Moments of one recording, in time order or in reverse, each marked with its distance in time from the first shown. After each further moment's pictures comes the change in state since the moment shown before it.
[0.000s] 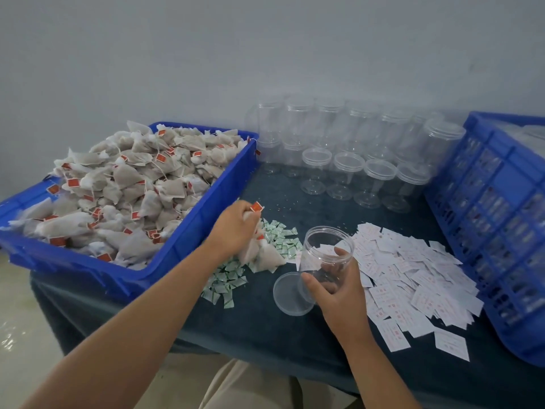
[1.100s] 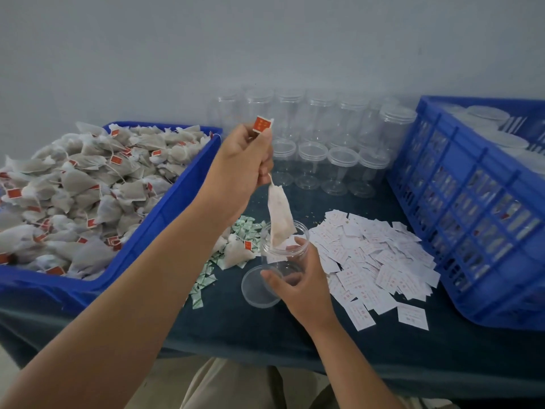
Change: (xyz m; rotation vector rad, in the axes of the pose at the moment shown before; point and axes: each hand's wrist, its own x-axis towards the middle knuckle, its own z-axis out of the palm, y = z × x) left_hand -0.026 0.155 -0.013 -0.840 -0.139 0.216; right_hand -0.002 -0.004 -0.001 -0.056 -0.041 -0.026
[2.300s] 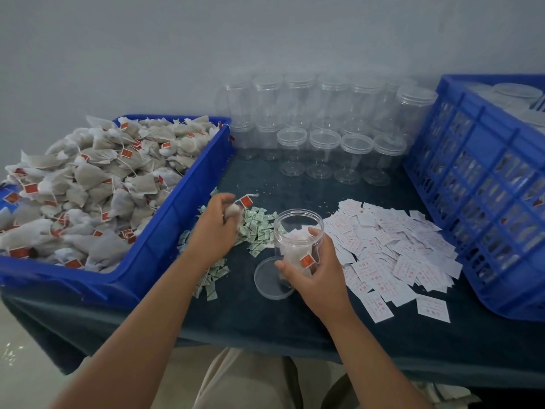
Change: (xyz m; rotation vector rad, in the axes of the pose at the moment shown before) left_hand -0.039 -0.124 -0.096 0.822 0.113 -0.165; right_hand 0.003 0.007 0.001 0.011 0.017 0.023
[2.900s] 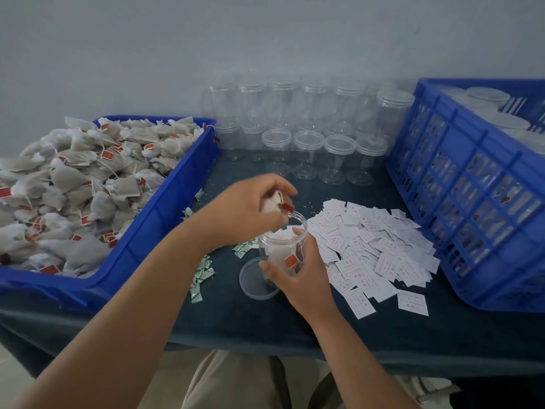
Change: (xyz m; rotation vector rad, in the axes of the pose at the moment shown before) left_hand -0.019 0.126 -0.019 0.020 -0.470 0.341; right_hand -0.001 -0.004 -0.001 -0.001 0.032 -0.007
